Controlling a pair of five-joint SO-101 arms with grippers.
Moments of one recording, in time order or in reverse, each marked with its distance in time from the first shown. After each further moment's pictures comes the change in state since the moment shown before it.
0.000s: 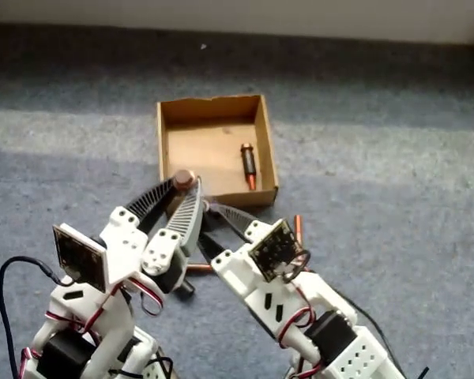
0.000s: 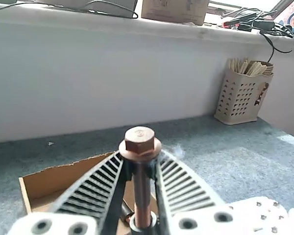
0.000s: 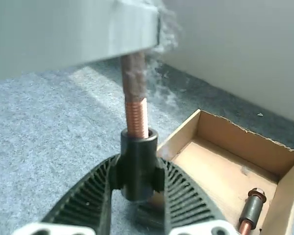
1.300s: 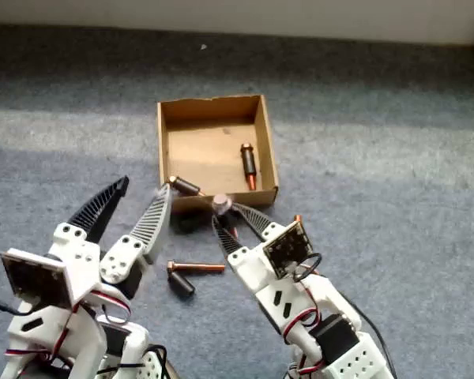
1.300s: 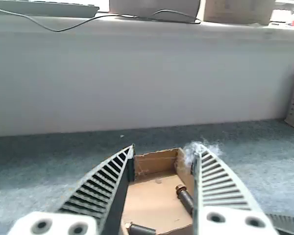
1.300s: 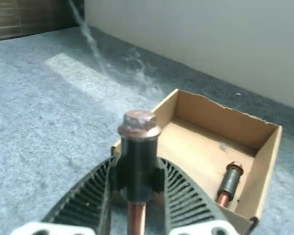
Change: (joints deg) left arm -17.5 -0.7 -10.5 15.4 -4.8; right arm 7.4 -10.9 8.5 3.4 0.1
